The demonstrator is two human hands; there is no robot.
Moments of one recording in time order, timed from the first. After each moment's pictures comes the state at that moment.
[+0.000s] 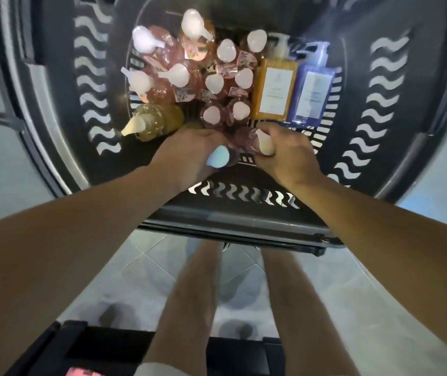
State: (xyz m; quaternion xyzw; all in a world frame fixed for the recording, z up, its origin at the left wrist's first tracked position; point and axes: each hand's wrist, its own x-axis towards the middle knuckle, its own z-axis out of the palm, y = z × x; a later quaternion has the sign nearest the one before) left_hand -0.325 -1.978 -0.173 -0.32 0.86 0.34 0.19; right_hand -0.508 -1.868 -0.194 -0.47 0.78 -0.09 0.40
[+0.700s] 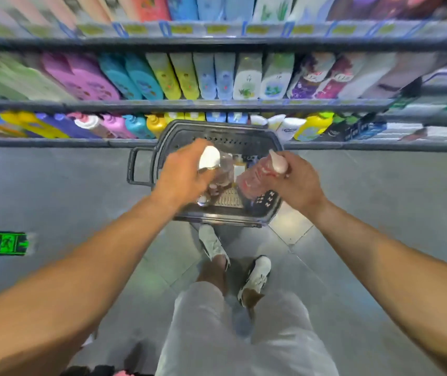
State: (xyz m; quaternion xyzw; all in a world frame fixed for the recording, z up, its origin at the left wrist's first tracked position) left_hand -0.342 -1.954 0.284 -0.41 0.84 0.34 -0.06; right_hand -0.542 -1.823 0.256 -0.33 0.82 -0.30 0.36
